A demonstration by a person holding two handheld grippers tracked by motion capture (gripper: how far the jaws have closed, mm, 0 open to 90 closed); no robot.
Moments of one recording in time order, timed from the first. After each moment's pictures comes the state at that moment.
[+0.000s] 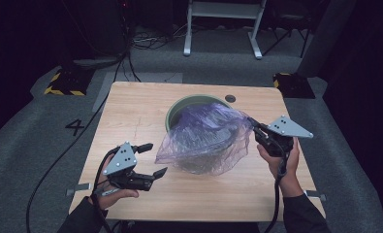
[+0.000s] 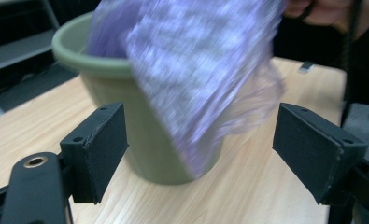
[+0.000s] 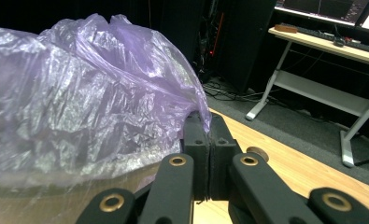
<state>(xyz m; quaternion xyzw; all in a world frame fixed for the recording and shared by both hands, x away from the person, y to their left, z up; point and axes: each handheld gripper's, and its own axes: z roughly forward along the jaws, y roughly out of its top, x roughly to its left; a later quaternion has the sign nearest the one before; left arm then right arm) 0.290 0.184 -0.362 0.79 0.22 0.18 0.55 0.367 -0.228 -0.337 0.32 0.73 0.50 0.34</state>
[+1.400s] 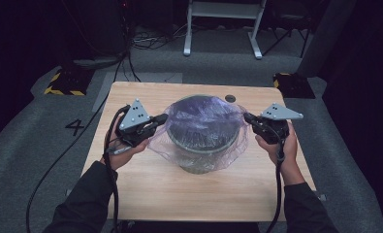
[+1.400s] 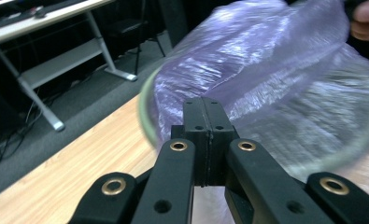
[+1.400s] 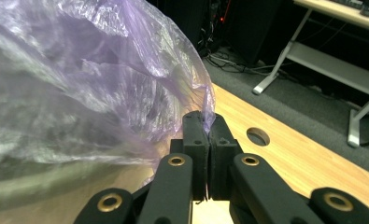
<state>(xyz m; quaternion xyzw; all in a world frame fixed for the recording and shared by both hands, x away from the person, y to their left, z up) 0.372 0.168 -0.312 0.79 0.25 0.25 0.50 0.406 -0.228 -0.334 0.32 0.78 0.44 0.31</state>
